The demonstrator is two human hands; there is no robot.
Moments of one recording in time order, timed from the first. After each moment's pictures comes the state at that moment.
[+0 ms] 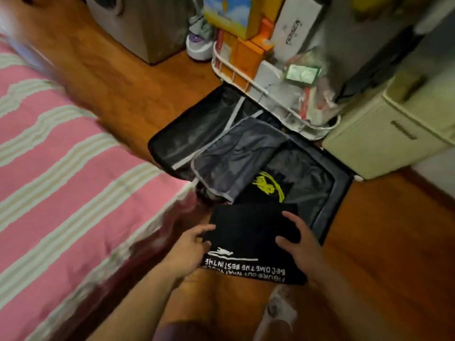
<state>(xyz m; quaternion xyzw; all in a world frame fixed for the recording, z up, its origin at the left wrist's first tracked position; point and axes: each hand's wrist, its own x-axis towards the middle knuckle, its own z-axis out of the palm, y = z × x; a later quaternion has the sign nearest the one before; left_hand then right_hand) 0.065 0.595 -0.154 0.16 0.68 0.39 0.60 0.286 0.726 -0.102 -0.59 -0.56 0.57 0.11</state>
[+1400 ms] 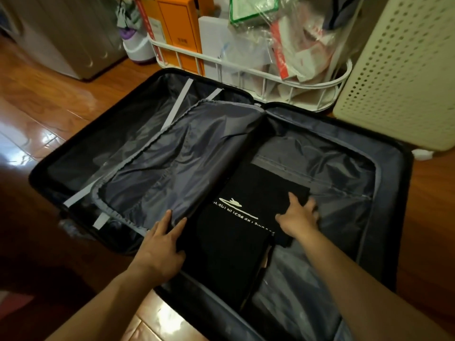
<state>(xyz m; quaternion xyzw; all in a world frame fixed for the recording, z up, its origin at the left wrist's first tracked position) 0.124 0.874 -0.514 0.49 0.82 -0.06 0.28 0.369 1.075 -0.555 -0.72 -0.61 0.34 -0.05</state>
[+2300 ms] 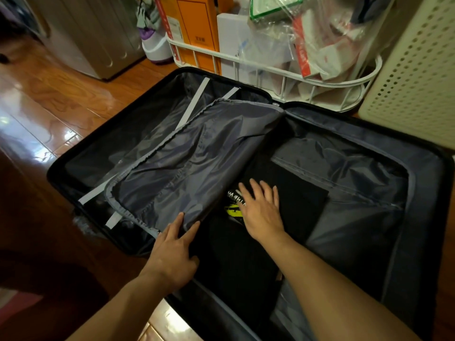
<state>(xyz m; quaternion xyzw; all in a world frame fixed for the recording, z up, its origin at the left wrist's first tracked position) 0.128 0.874 -0.517 0.48 0.83 -0.06 0.27 0.275 1.059 -0.609 -0.43 -0.89 0.13 0.06</state>
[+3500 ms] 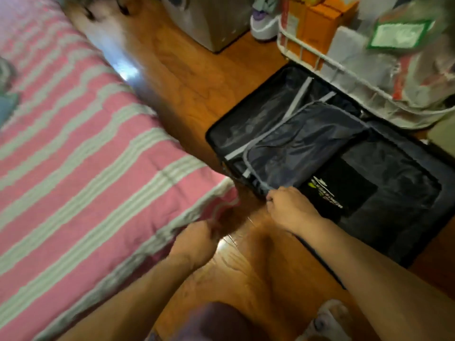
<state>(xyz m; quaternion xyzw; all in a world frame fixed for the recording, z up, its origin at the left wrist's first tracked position) 0.052 0.604 -0.141 0.31 0.87 0.03 0.39 0.174 0.819 -0.179 -0.30 -0.92 0.22 -0.16</state>
